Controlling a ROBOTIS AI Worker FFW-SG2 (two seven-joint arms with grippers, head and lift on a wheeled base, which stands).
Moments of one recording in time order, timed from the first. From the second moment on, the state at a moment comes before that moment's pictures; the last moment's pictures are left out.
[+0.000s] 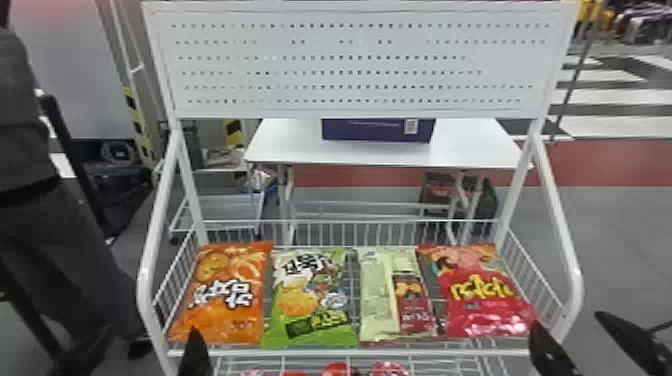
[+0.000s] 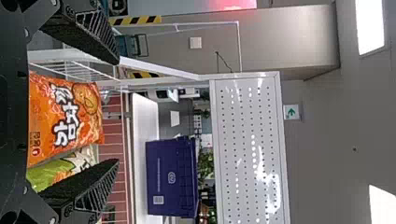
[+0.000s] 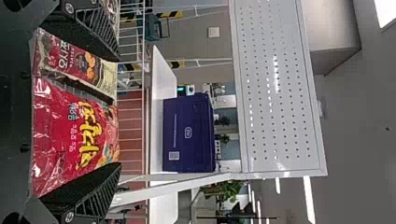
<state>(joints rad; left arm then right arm) 0.83 0.29 -0.09 -2.42 0.03 -0.05 0.32 0.69 -0.43 -0.11 -2.22 -0.46 -0.04 0.04</state>
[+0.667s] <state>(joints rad) 0.86 0.28 -0.13 -2.43 0.00 -0.05 0.32 0.13 -0.28 0.21 -1.88 -0.29 0.38 0.04</state>
